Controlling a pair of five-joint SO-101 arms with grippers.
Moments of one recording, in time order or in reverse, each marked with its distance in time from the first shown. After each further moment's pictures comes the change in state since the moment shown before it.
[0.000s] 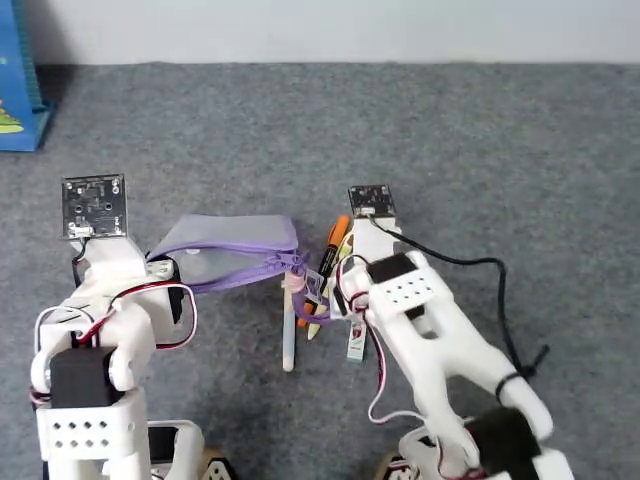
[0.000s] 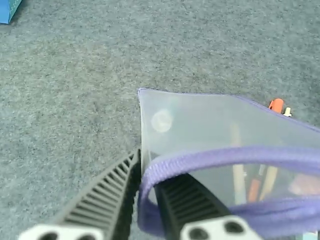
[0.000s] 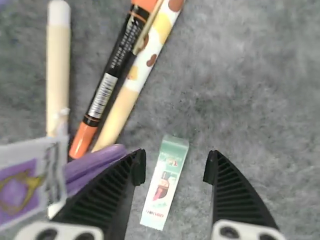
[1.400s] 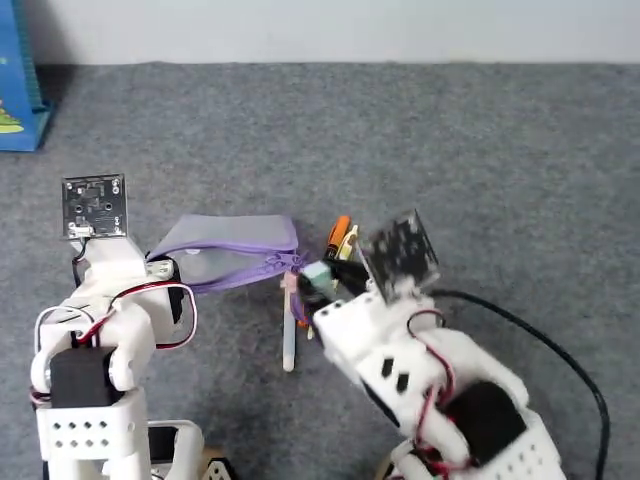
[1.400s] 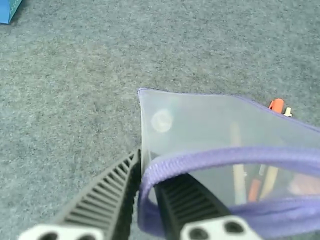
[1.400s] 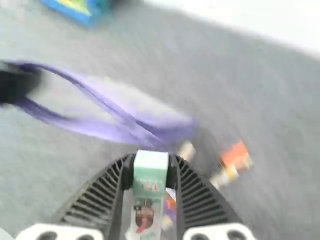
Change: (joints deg) left arm 0.0 0.0 0.0 0.0 0.0; right arm -16.4 -57.9 0.1 6.0 13.1
